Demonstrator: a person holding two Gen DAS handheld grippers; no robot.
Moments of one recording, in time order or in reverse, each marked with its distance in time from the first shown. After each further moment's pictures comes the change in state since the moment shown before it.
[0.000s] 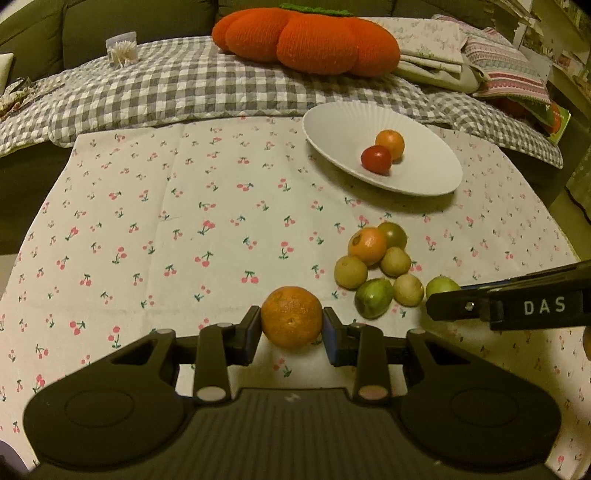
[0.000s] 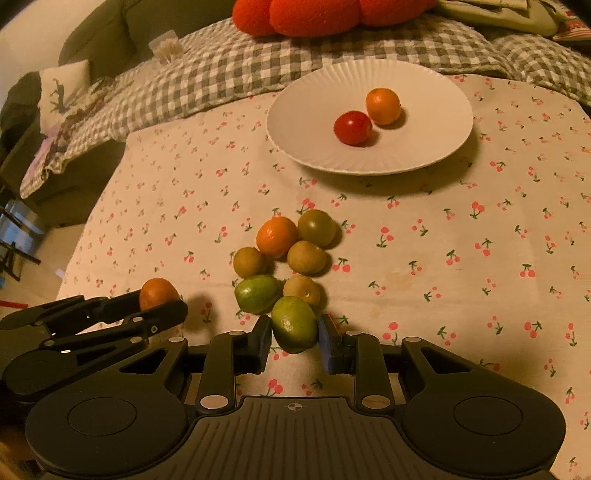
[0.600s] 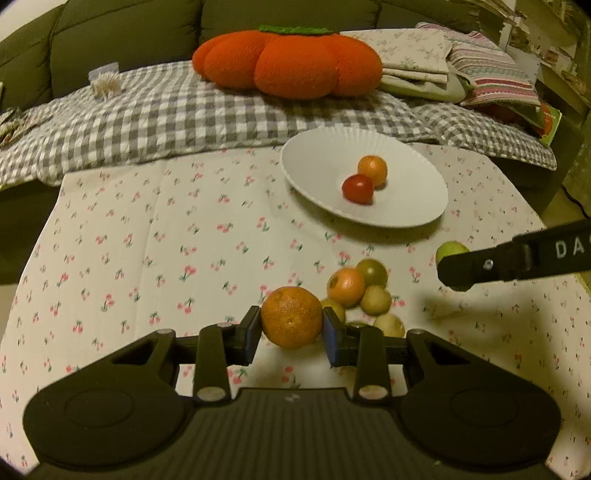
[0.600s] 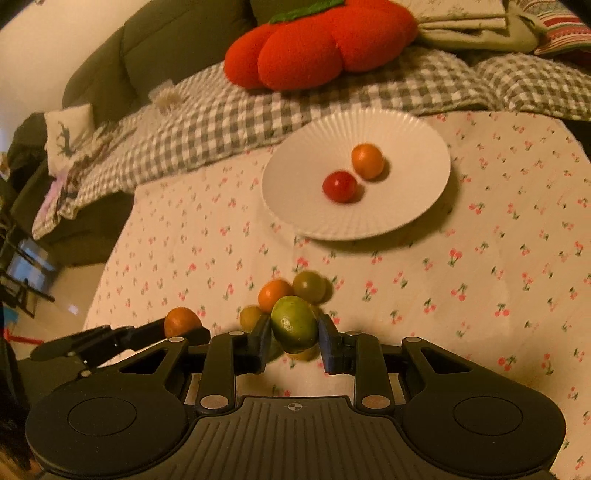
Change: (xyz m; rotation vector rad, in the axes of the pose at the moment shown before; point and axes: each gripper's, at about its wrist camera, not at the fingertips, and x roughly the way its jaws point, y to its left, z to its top) left arm 0.000 -0.021 0.027 0.060 -0.051 -0.003; right arm -0.035 -0.015 0.029 0.063 -0.105 0.036
